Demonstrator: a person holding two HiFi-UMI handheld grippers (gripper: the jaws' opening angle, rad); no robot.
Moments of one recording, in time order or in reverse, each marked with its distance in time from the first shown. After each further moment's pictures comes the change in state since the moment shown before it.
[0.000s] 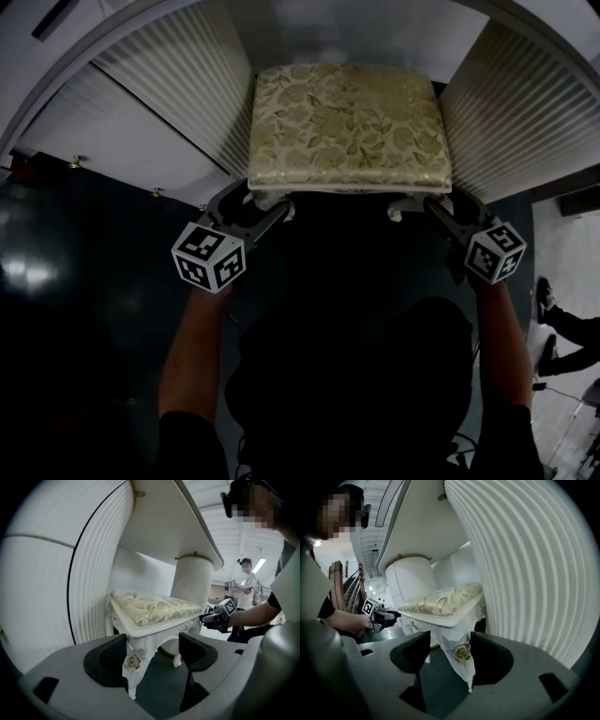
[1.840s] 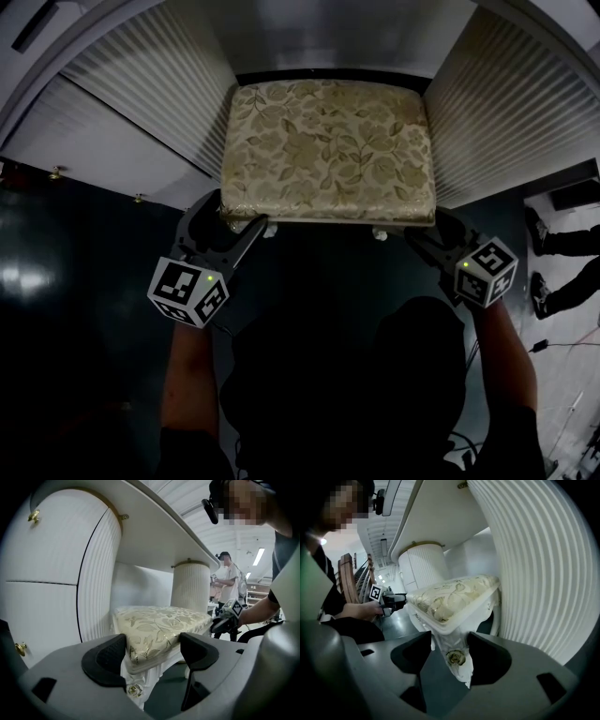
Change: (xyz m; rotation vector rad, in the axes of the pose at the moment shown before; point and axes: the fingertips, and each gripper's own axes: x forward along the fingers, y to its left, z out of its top) left arm 0.012 0.006 0.037 0.072 -0.154 0.117; right arm 0.012 -0.004 0.001 -0.152 0.147 0.108
